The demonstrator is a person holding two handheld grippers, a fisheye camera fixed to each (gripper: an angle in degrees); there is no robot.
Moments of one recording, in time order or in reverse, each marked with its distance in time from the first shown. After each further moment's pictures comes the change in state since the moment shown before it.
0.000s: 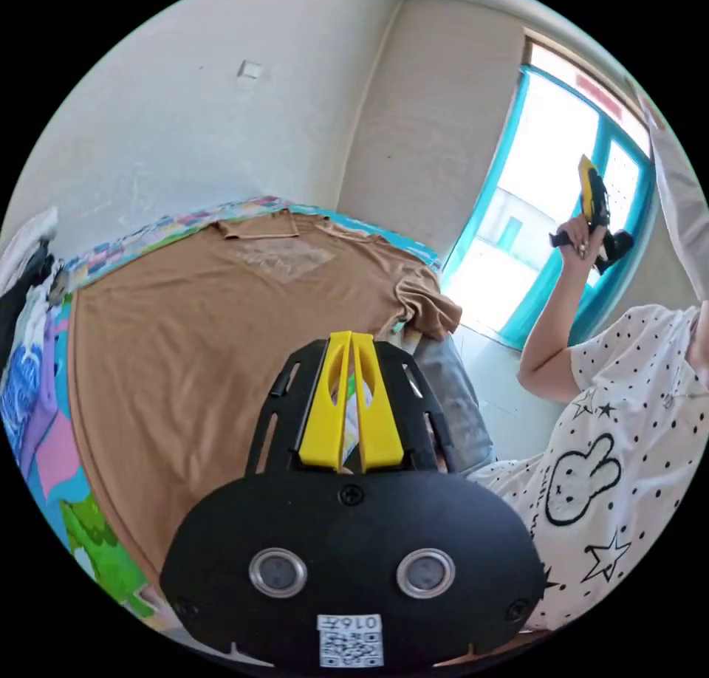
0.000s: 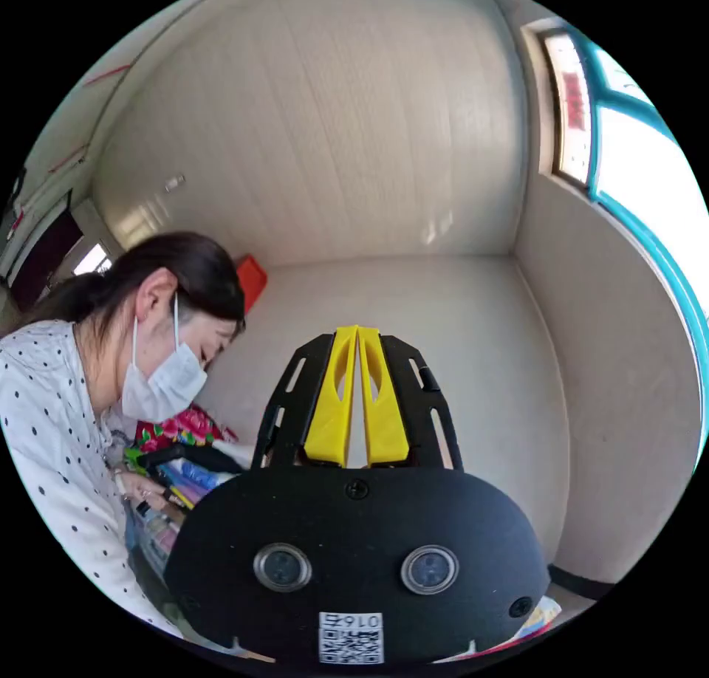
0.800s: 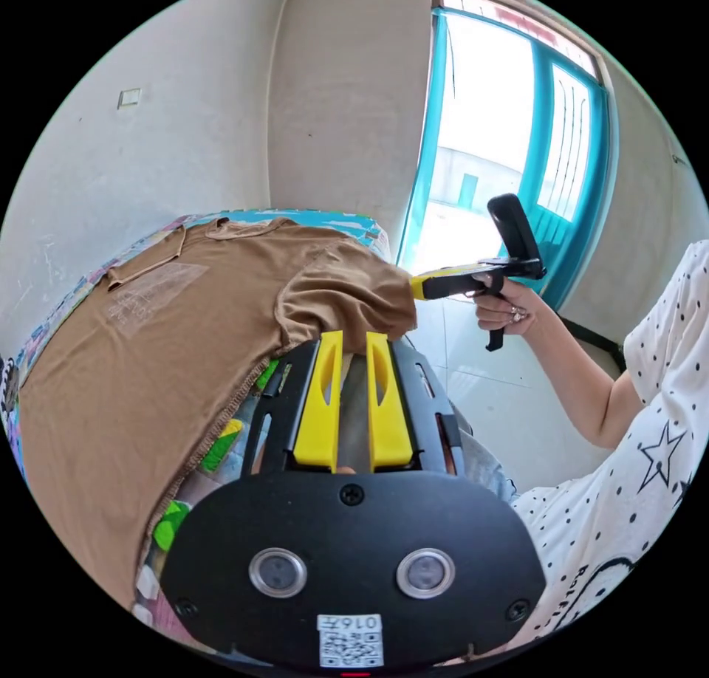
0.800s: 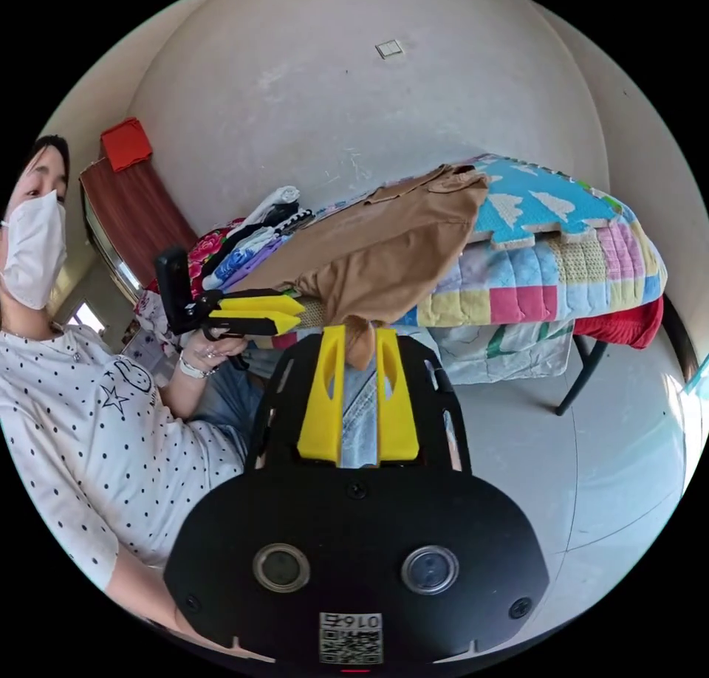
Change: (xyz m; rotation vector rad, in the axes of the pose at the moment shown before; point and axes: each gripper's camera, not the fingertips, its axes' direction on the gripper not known) left arm 0.243 -0.083 0.111 -0.023 0.057 0.225; right arm 0.107 0.326 0.029 -1.030 -0.210 0.572
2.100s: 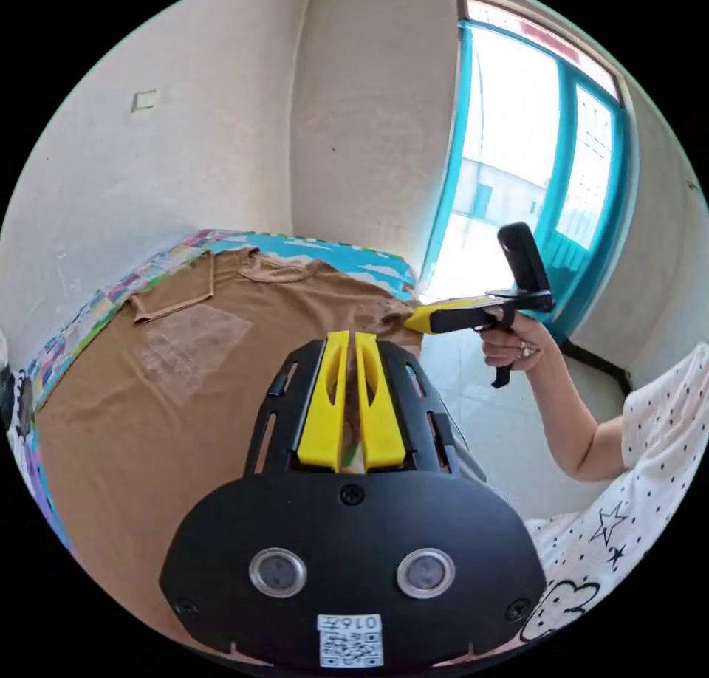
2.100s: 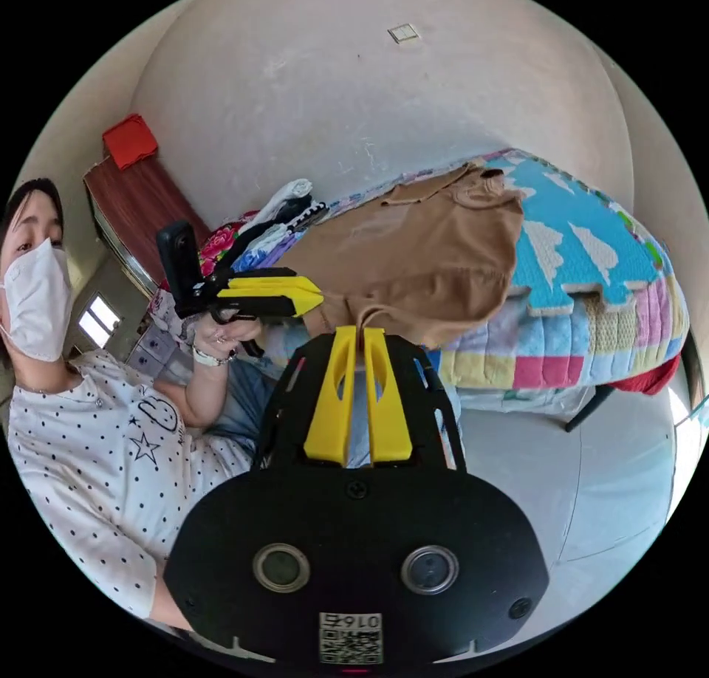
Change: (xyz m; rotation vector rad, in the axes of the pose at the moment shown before) left arm 0.008 -0.207 -0.051 0.020 -0.052 -0.063; right arm 0.052 -0.175 0.037 -0.012 -0.081 0.028
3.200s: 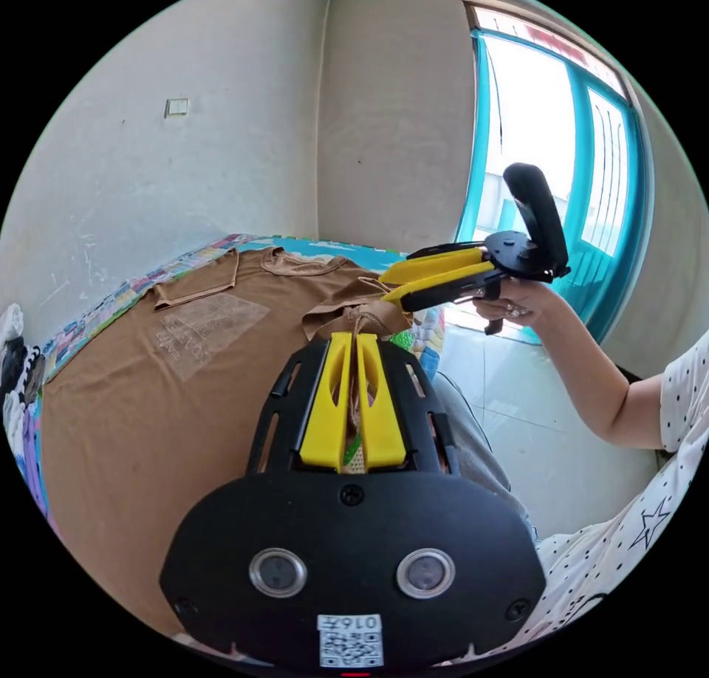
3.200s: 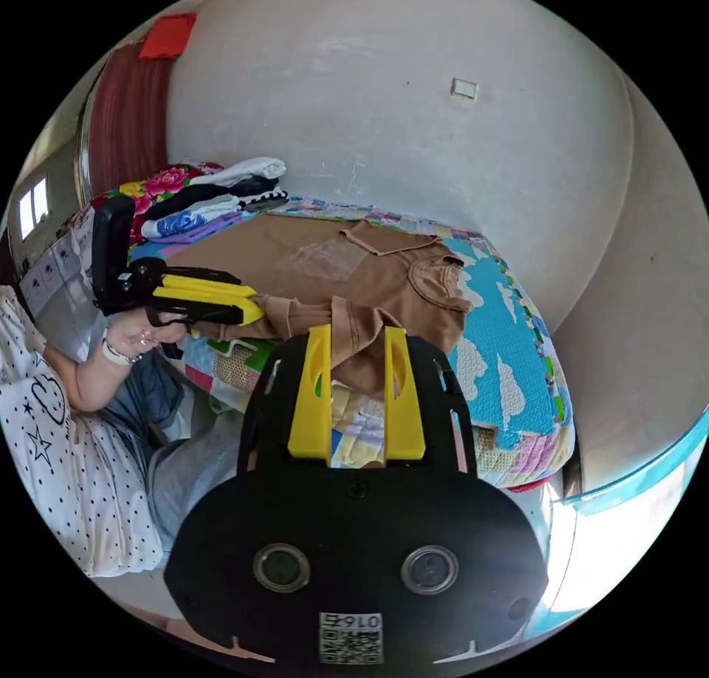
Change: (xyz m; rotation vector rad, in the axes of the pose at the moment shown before) left arm 0.000 0.037 0.016 0.067 -0.093 -0.017; right arm -0.127 -0.151 0.067 -0.116 0.466 -0.397
